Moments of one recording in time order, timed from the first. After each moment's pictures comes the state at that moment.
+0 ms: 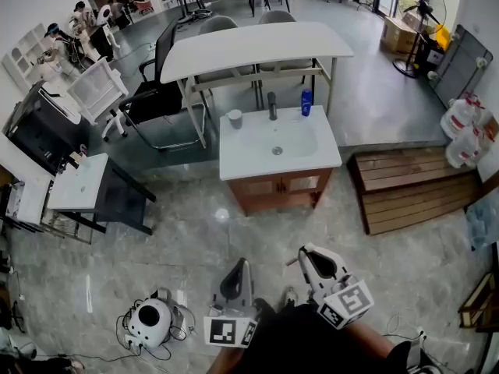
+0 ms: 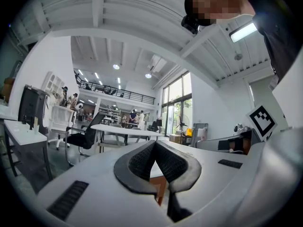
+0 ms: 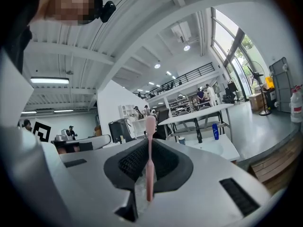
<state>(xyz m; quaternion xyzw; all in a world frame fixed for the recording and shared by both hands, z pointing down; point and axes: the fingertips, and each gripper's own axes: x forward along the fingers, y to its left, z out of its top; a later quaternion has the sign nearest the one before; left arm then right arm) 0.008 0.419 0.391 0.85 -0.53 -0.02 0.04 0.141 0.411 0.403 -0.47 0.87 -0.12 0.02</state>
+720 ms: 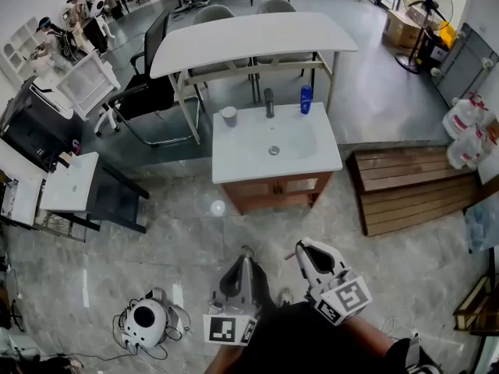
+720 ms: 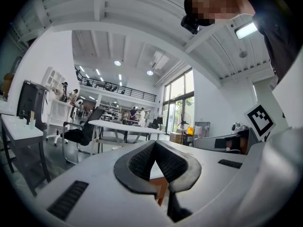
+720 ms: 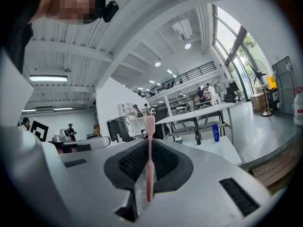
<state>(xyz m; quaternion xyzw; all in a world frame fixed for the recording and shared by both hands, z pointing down) 0.030 0.349 0.416 0.85 -0.53 -0.01 0.05 0.158 0.334 0.421 -0.47 0.87 -0.12 0.02</state>
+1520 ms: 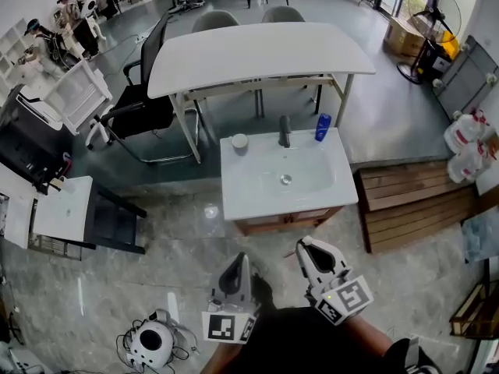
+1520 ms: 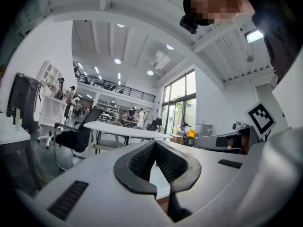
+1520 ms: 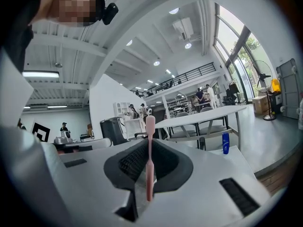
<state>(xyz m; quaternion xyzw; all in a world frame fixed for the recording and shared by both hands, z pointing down) -0.035 0.161 0.397 0.86 -0.51 -0.03 0.06 0.093 0.153 0.394 -0.49 0.87 -0.11 0.01</state>
